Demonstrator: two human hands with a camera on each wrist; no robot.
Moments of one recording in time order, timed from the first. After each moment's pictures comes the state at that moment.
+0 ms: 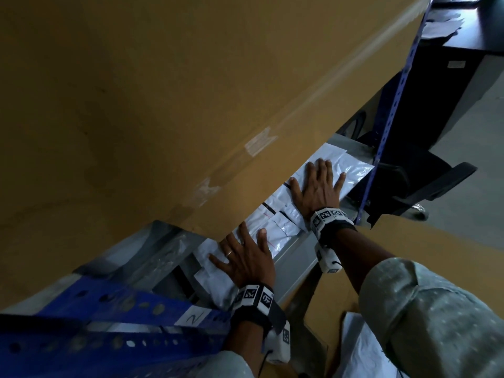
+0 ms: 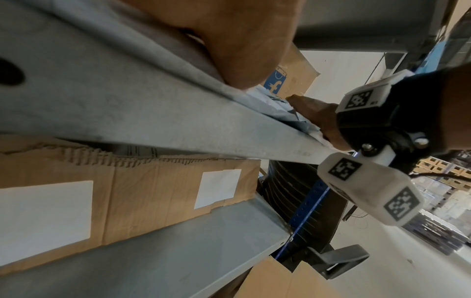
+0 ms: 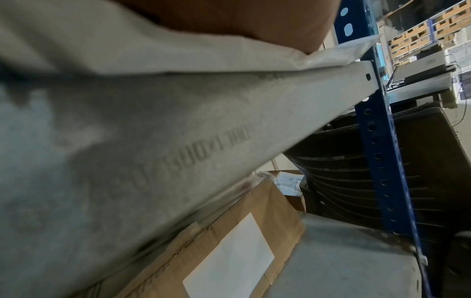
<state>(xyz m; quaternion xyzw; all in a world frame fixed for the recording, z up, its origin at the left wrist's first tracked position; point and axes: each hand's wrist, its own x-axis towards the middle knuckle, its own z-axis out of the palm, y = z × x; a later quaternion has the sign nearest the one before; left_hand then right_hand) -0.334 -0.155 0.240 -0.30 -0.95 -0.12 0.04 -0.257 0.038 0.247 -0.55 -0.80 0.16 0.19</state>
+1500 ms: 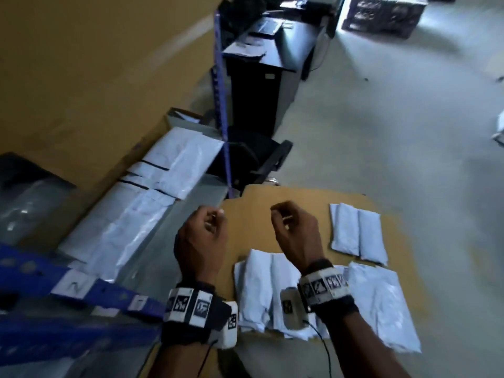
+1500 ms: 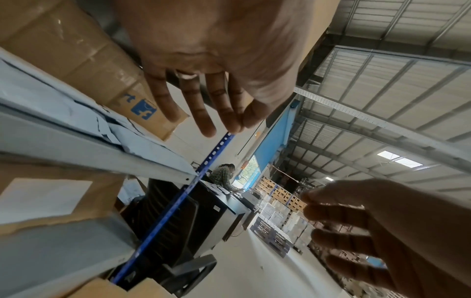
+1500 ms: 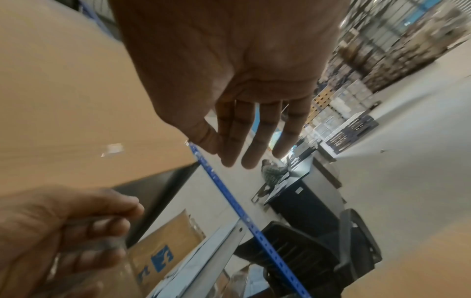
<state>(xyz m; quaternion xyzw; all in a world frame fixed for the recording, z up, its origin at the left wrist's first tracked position) -0.181 -0.230 0.346 -0.52 -0.75 -0.40 -0.11 0.011 -0.204 0.328 -0.61 -0.62 0.26 0.42</state>
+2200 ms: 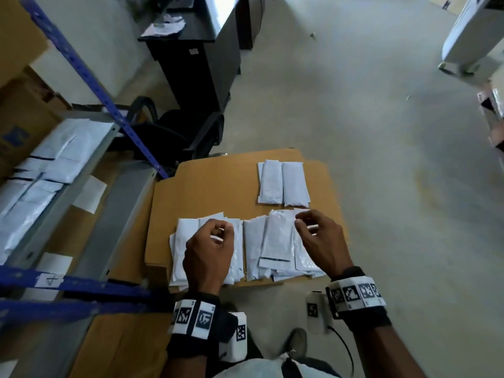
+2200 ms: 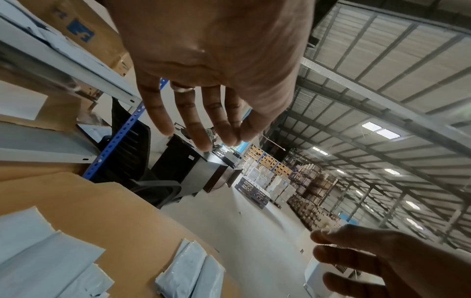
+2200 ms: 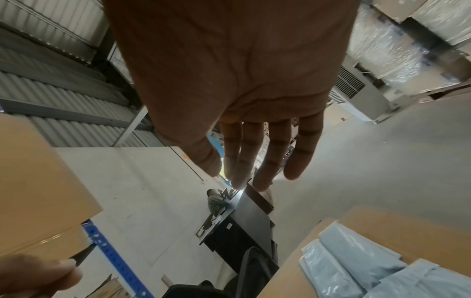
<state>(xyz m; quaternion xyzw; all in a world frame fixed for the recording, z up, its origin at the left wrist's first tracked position) 0.131 -0.388 0.326 -0.57 -0.73 -0.32 -0.22 0.361 -0.406 0.294 -0.72 -0.48 0.32 0.40</state>
